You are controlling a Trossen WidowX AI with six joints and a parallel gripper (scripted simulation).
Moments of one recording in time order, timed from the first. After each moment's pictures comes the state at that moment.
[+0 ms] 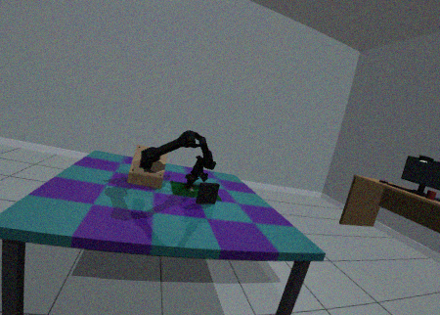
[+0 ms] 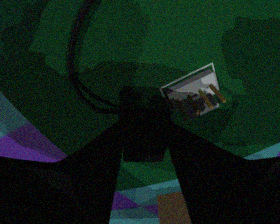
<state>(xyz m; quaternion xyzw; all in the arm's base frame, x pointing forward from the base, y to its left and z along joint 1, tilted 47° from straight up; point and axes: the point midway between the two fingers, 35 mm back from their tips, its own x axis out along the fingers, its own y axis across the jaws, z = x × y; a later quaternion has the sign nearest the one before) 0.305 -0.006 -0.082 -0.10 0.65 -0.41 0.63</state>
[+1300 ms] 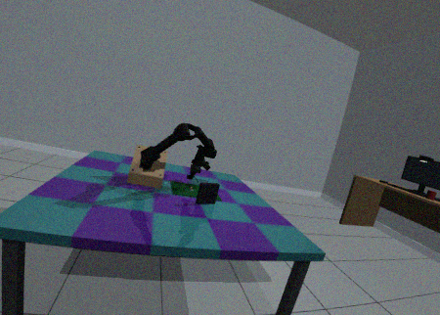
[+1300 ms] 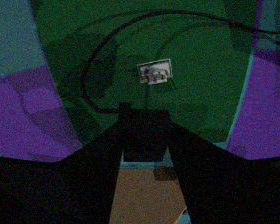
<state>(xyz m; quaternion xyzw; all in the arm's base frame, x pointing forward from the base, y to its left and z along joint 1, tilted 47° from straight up) 0.299 0.029 -0.016 -0.21 0.68 -0.30 0.63</state>
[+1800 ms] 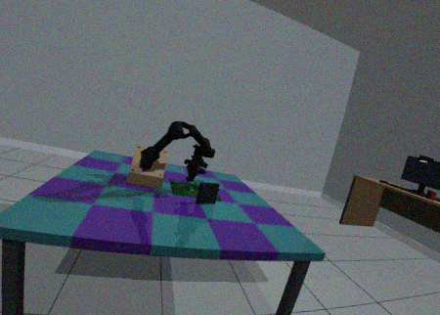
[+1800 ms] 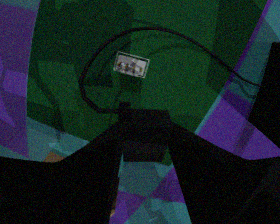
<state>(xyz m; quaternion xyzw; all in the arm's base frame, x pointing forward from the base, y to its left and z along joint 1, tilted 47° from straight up) 0.290 0.003 0.012 -0.39 0.70 -0.13 0.58</state>
